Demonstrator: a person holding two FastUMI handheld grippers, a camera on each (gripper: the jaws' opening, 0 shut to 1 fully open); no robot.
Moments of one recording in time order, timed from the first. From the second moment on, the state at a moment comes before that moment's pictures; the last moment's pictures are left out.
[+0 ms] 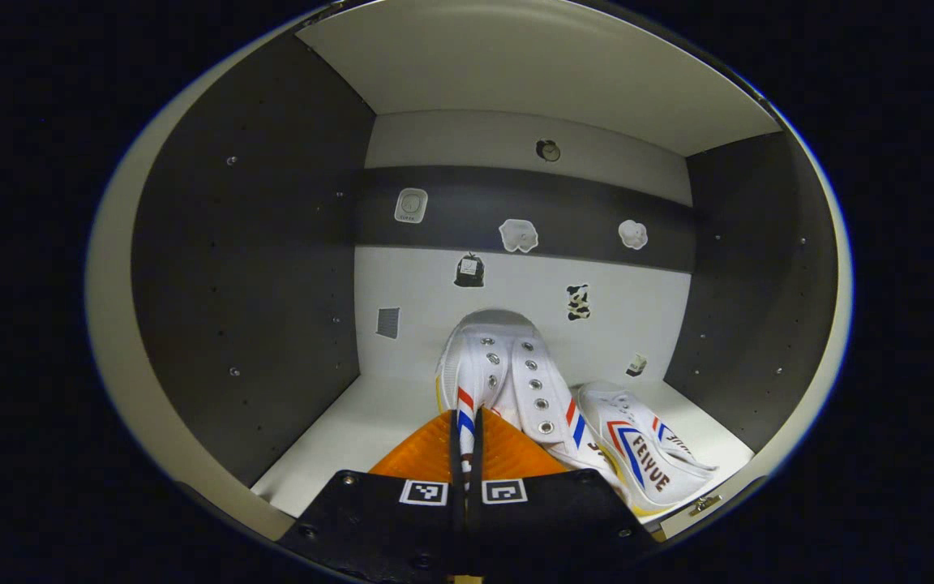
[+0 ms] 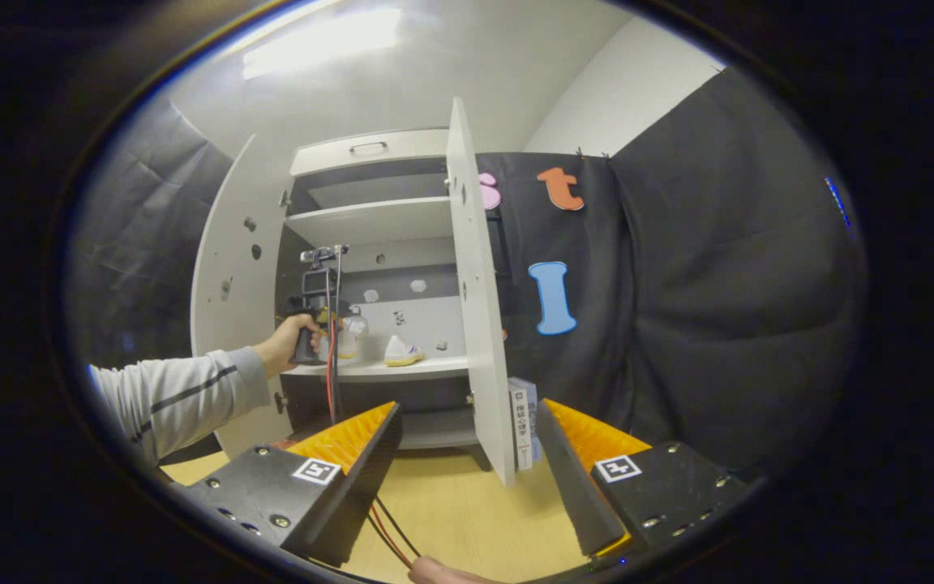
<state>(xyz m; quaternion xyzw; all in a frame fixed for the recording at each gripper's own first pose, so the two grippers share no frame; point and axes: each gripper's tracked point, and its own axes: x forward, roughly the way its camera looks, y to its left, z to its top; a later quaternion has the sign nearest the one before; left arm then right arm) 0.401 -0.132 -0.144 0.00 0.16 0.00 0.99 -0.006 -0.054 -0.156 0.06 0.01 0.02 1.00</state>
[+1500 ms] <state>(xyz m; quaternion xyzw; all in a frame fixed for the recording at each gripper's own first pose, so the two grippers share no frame) 0.228 -0.141 -0.067 0.03 0.04 -0.05 1.00 -0.033 -0.006 -0.135 0.00 -0.05 0.09 0.99</state>
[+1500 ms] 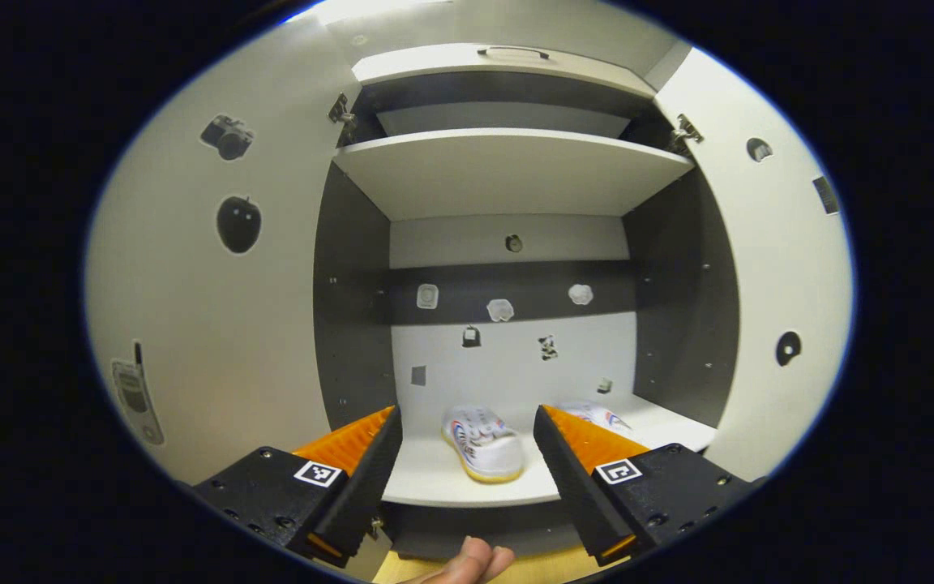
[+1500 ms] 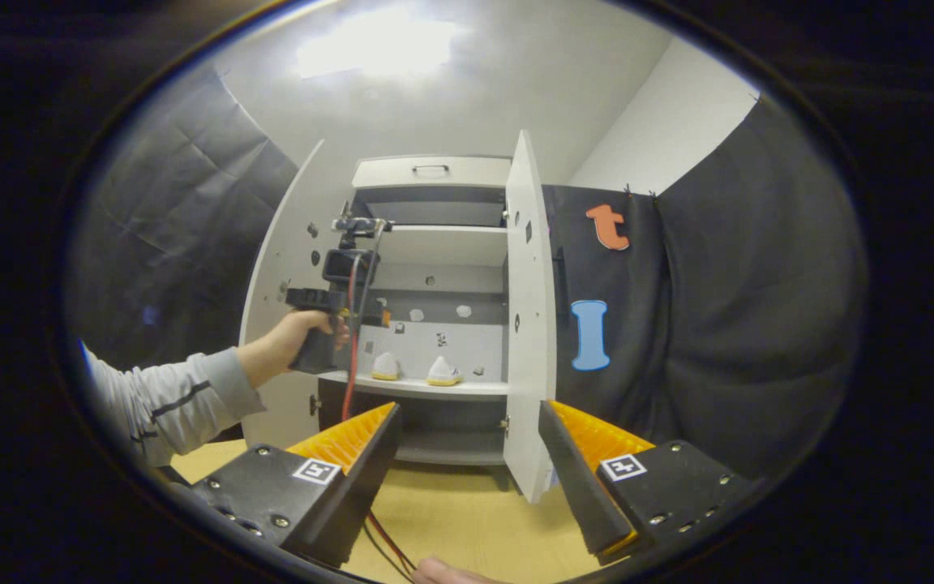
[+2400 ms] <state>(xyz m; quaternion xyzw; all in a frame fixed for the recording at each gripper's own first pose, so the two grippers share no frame) 0.014 -0.091 -0.163 0.02 0.06 -0.10 0.99 0.027 -0.096 -0.121 -0.05 0.05 0.08 0.99</state>
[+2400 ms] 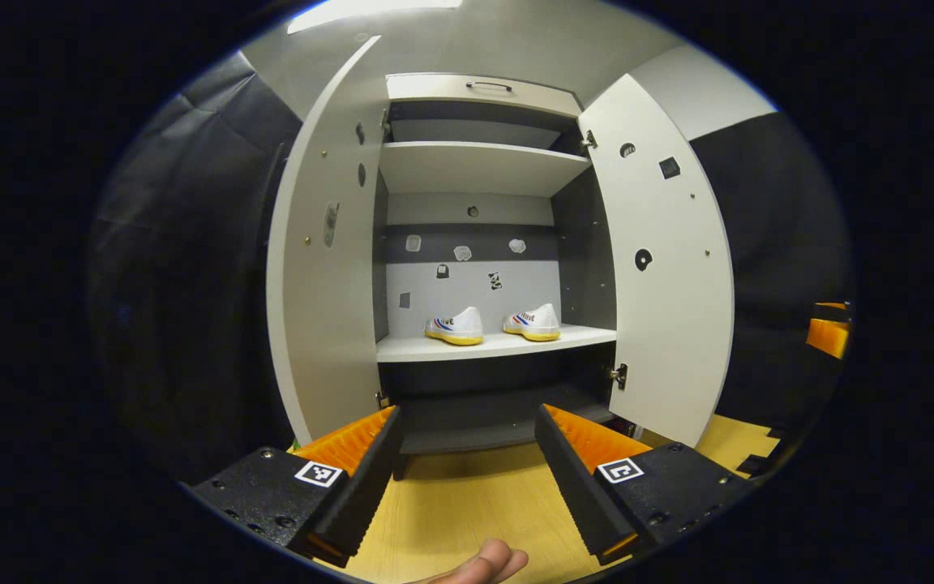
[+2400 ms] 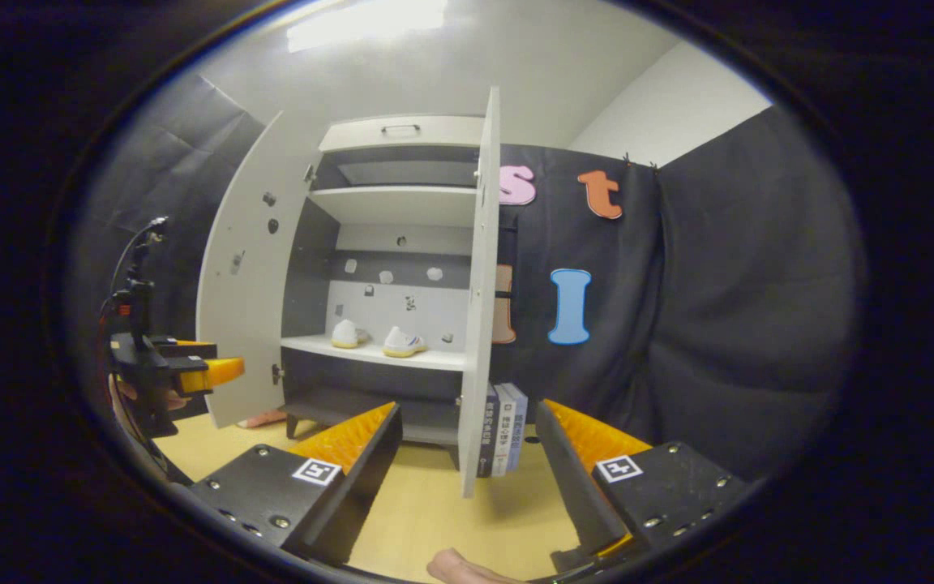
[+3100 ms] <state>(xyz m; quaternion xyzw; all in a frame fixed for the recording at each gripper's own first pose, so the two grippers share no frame) -0.003 -0.045 -0.174 0.04 0.06 -0.05 1.00 0.161 -0.179 -0.098 0.02 0.14 0.08 0.99</state>
